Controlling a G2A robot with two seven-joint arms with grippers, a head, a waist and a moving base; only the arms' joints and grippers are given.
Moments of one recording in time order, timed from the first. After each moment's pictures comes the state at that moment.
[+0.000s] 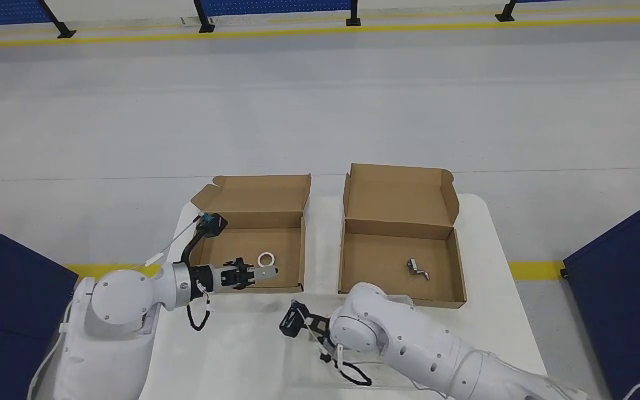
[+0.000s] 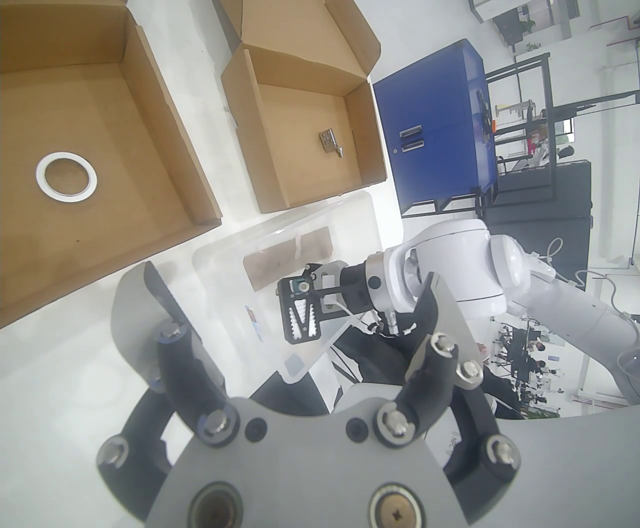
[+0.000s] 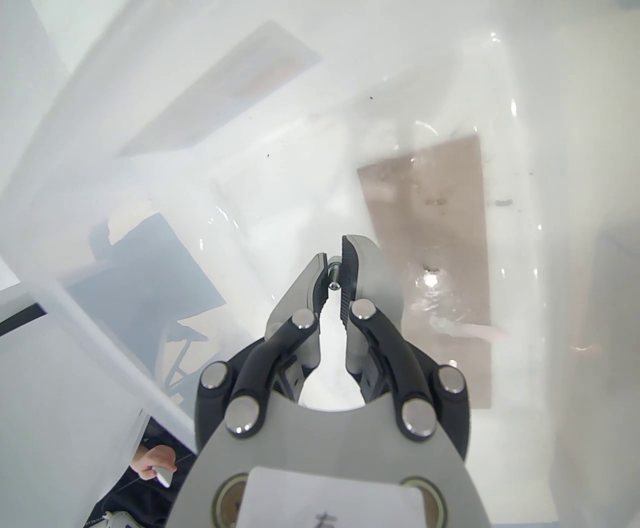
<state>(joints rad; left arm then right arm) 1.30 -1.21 -1.58 -1.84 0.29 -0.04 -1.34 -0.92 -1.25 0.50 -1.56 -0.81 -0.08 1.33</state>
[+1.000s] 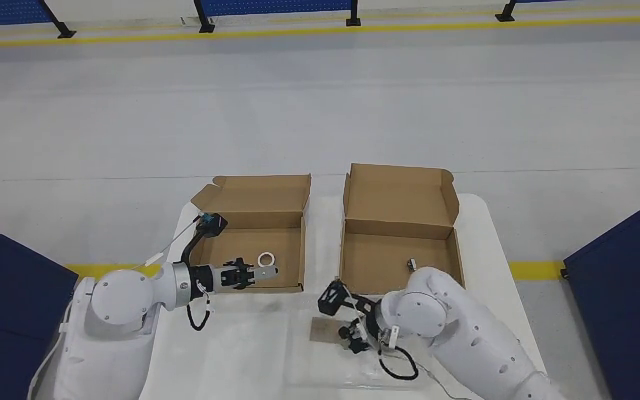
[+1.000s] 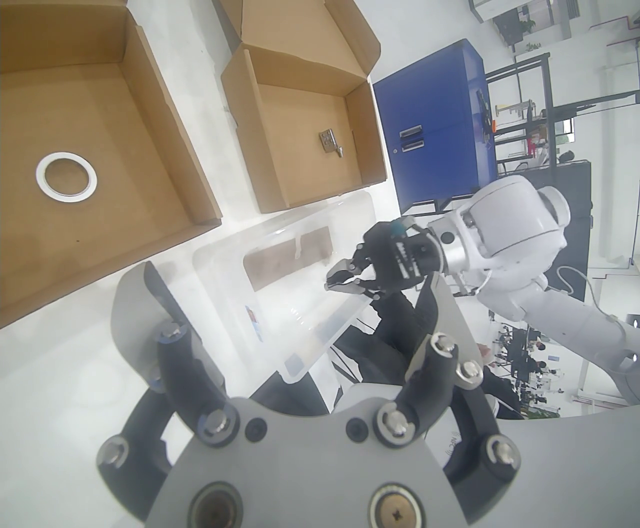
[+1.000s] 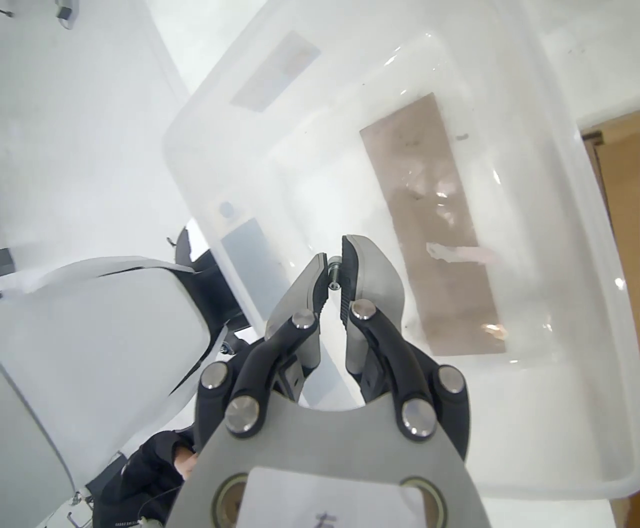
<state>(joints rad) 1.30 -1.21 -1.58 -1.84 0.29 -0.04 -1.34 -1.18 -1.09 0.96 -1.79 -0.53 -0.25 1.42</state>
